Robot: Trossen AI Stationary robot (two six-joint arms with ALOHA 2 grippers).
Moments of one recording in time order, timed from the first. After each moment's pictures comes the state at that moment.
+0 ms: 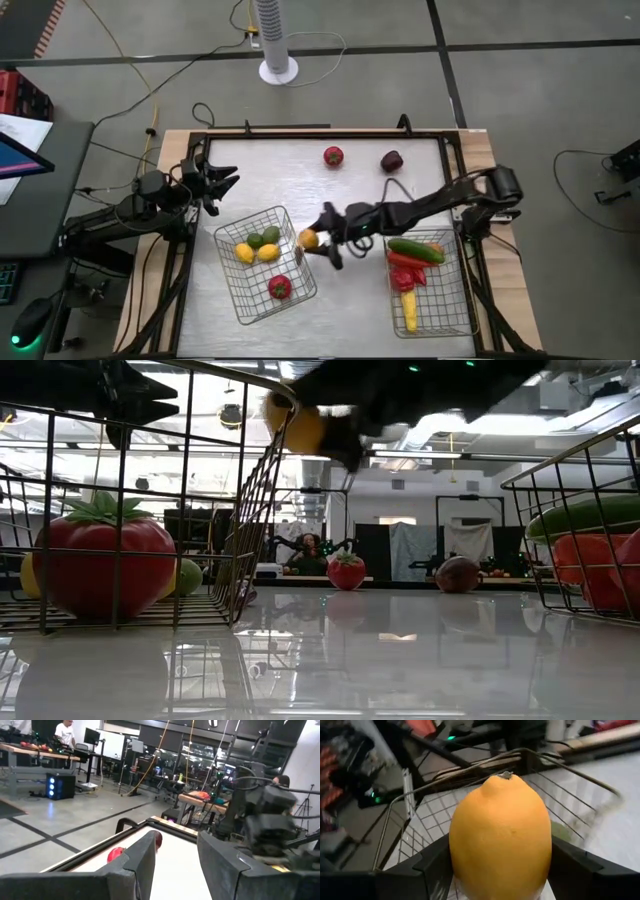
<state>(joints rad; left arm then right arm) 0.29 0.18 0.31 -0.02 -0.09 -0.25 0.14 1.72 0.98 0.47 -0.05 0.27</state>
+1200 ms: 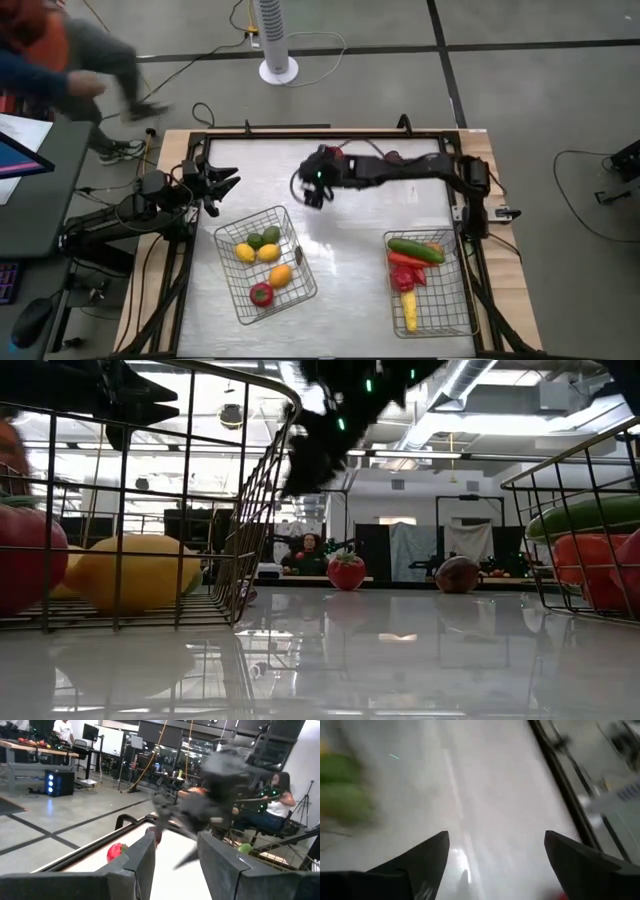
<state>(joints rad) 0.29 0.18 0.31 -0.04 -0.08 -0.25 -0.14 1.93 1.55 -0.35 0.26 -0.12</state>
